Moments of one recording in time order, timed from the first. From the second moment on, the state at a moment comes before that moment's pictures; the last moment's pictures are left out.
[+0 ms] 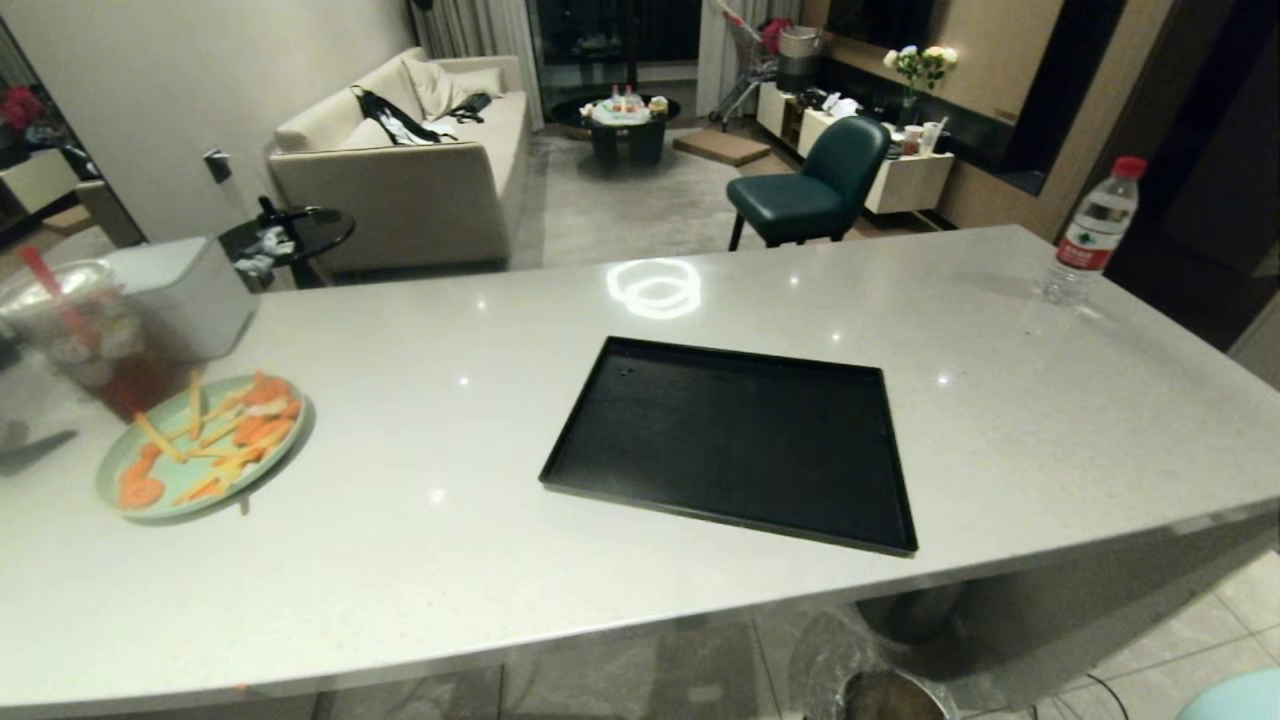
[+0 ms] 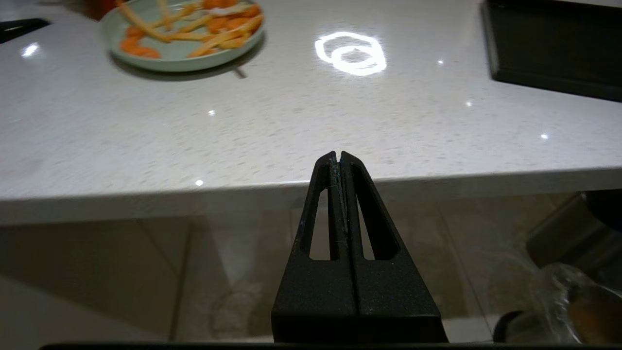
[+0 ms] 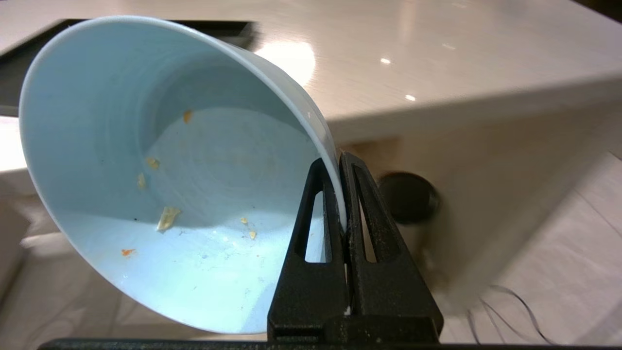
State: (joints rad) left arm 0.00 0.00 0.00 -0.01 0.02 -0.06; right arm 0.00 0.00 0.00 -0.05 -0.02 0.04
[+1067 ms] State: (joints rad) left arm 0.00 0.00 0.00 -0.01 0.02 -0.06; right arm 0.00 0.00 0.00 -0.06 -0.02 0.04
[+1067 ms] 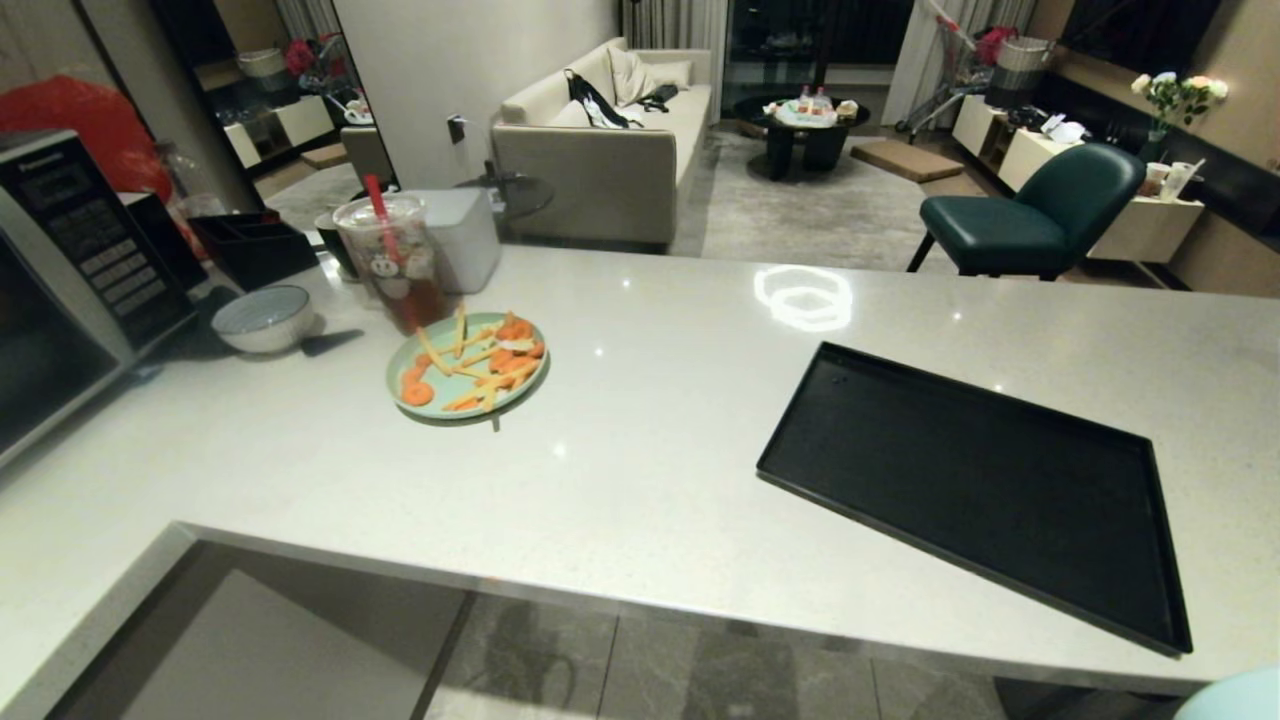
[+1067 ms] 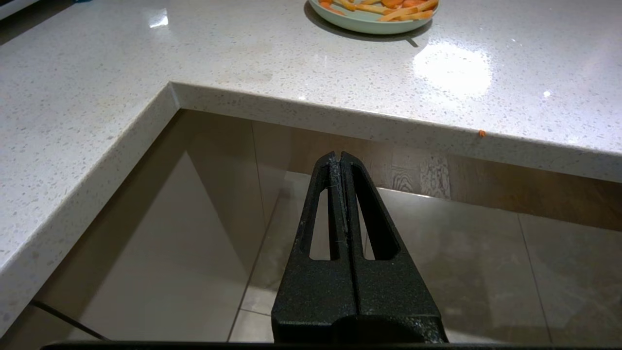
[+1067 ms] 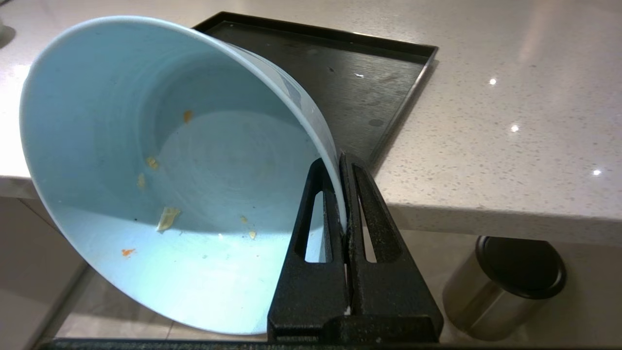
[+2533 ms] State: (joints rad) left arm 0.00 0.00 0.00 -0.01 0.02 -0.06; right arm 0.06 1.08 -0.78 -0.02 0.01 0.35
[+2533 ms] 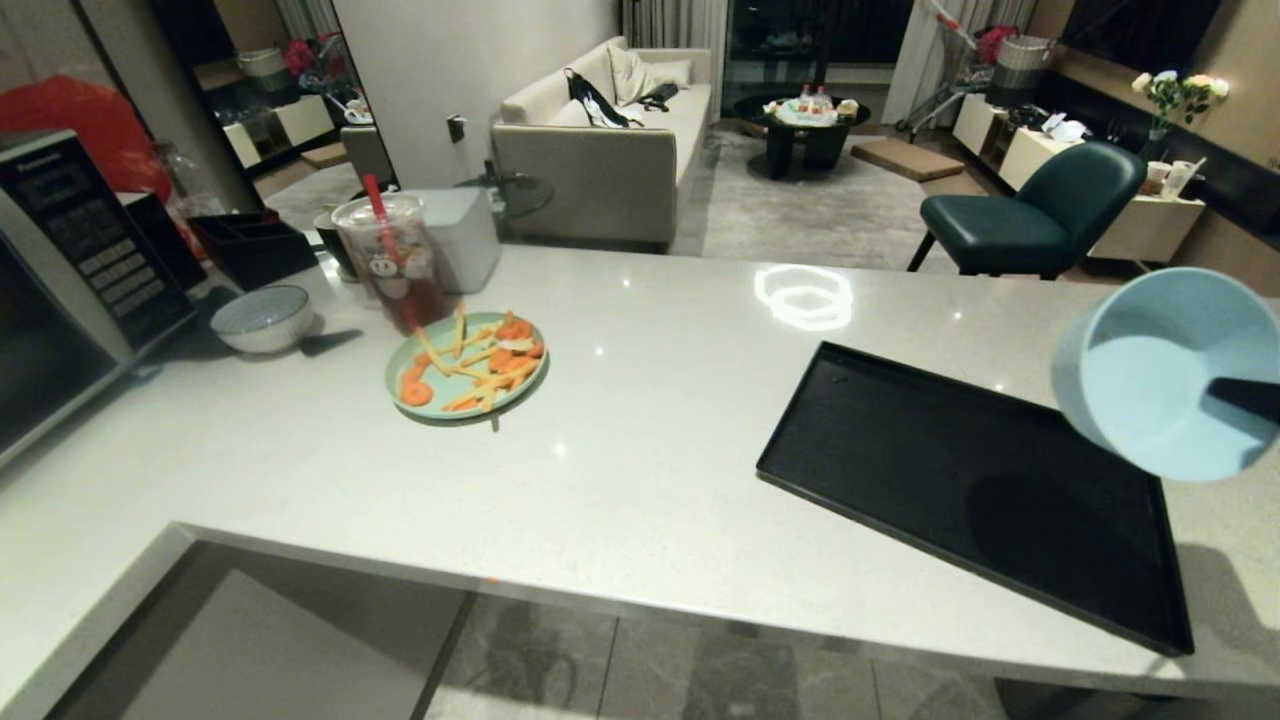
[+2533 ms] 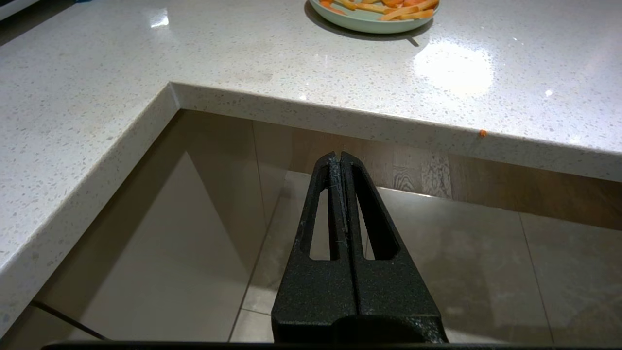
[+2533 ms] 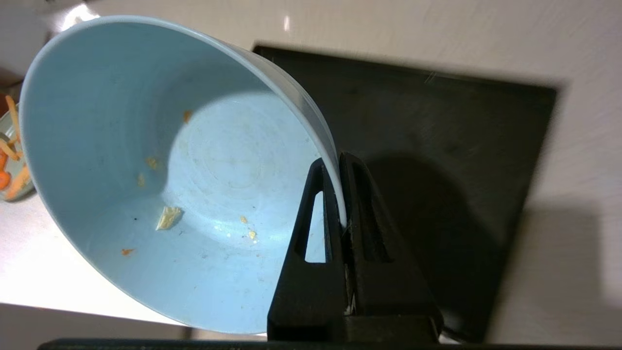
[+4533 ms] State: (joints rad) left arm 0.00 0.00 0.00 -0.01 0.02 -0.06; right arm 0.16 1.74 -1.15 0.42 -0.06 1.04
